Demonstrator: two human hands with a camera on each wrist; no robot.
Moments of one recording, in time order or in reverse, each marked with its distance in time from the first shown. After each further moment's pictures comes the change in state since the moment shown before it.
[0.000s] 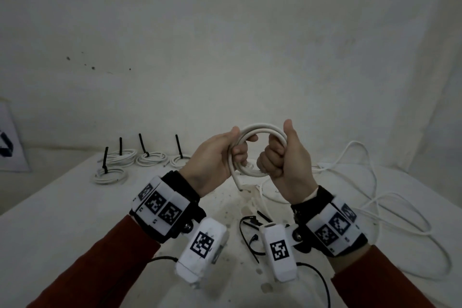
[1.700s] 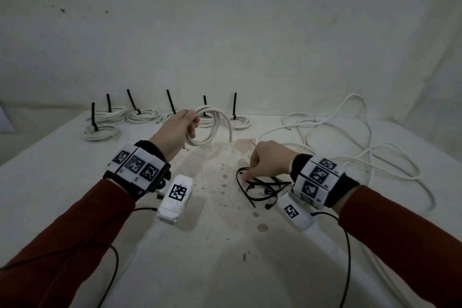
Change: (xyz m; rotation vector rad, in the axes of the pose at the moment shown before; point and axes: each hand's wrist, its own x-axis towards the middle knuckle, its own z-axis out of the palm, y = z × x) left_hand -0.010 -0.056 -0.096 0.502 0.407 -0.123; right_hand 0.000 0.064 -0.051 -1.753 -0.444 0.381
